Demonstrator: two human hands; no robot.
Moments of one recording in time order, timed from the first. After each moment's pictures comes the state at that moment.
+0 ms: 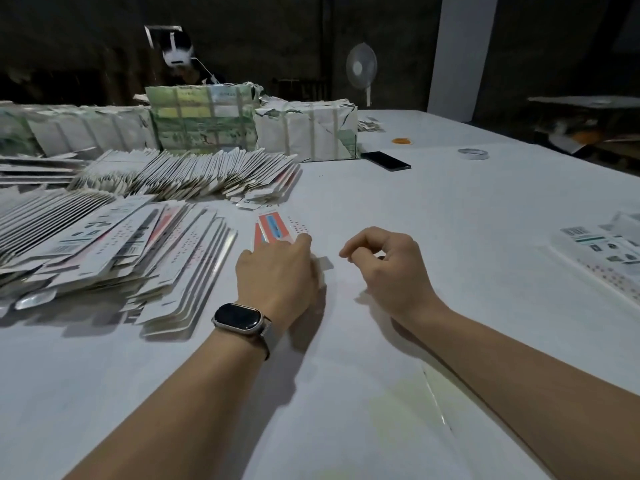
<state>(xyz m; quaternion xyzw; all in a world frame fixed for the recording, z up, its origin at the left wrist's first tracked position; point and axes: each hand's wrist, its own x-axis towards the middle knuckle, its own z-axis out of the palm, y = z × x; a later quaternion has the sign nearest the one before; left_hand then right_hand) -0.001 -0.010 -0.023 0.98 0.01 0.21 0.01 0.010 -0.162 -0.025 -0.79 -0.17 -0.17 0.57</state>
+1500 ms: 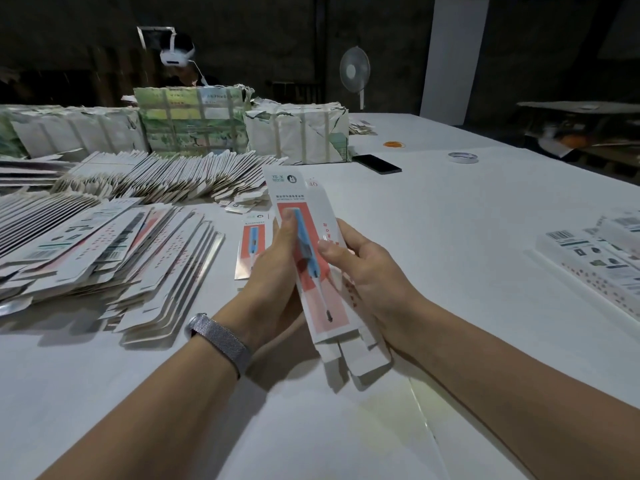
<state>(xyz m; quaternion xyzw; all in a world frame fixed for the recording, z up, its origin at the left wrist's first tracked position) -0.008 -0.025 -0.014 0.58 -0.01 0.01 0.81 -0.002 -0.163 -0.014 -0.68 -0.19 0.09 0.70</state>
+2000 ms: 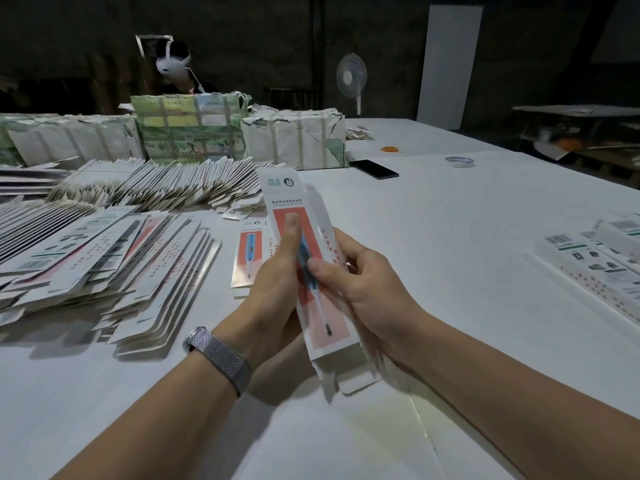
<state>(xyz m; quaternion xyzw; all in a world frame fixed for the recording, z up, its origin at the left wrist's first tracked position) -0.011 -0.032 -0.015 0.58 0.00 0.00 0.82 -0.007 -0.164 -0.016 -0.65 -0.21 0.08 0.72</state>
